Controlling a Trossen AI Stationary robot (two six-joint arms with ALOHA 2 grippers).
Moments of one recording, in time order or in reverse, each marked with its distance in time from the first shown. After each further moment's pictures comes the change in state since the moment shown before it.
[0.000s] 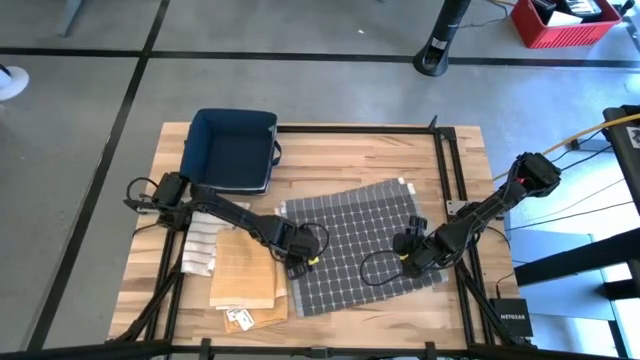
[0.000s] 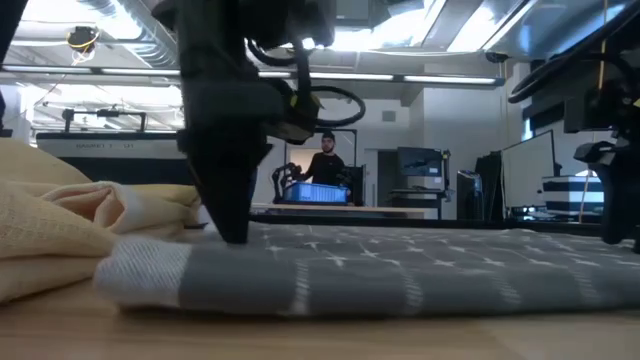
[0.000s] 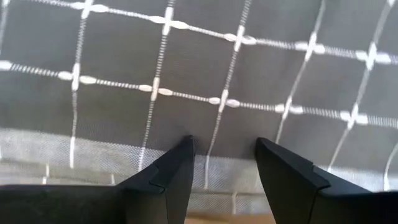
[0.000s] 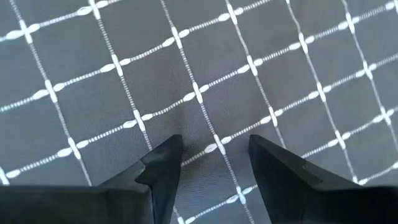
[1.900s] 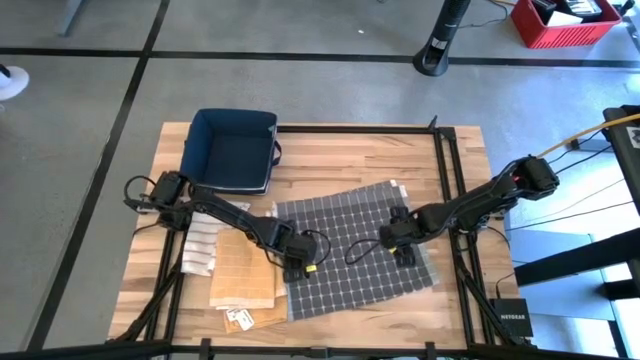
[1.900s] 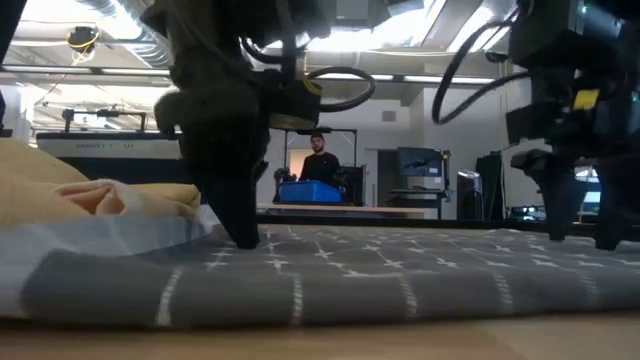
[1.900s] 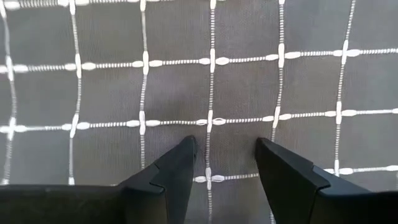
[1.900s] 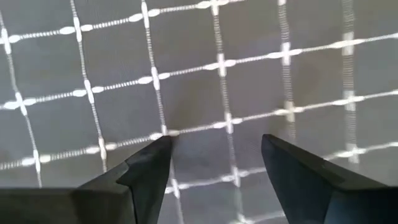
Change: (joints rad) left arm 0.015 -0.024 -0.050 0.111 -0.067 0.225; right arm -0.333 0.042 0.079 0.016 -0.224 -0.548
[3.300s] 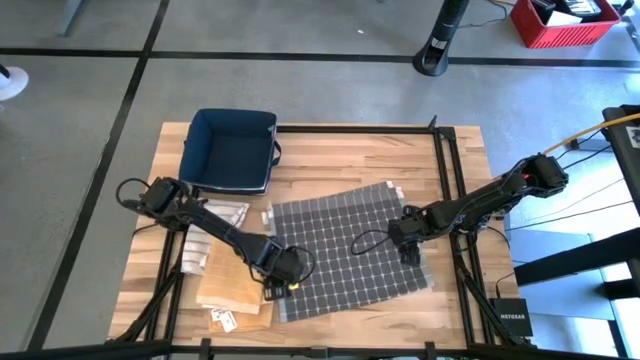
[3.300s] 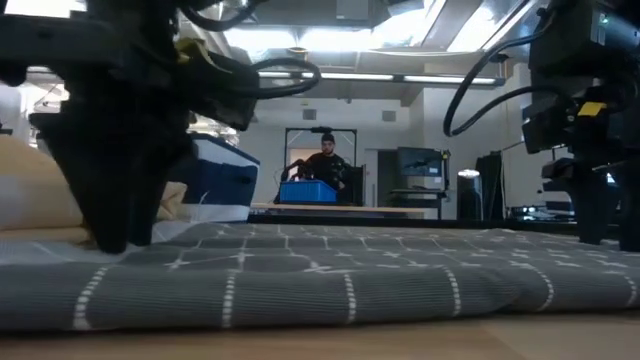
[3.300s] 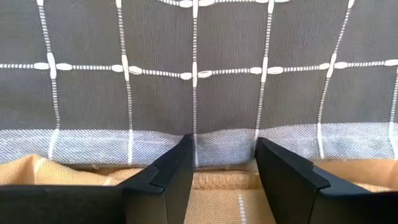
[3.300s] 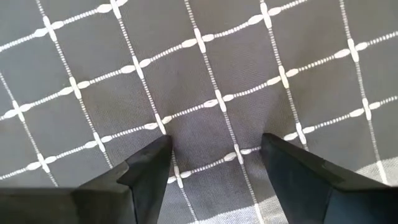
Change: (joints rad) left arm -0.173 -0.053 0.007 -0.186 0.115 -0.196; right arm 0.001 -0.079 -0.113 -0.026 -0.064 0.208
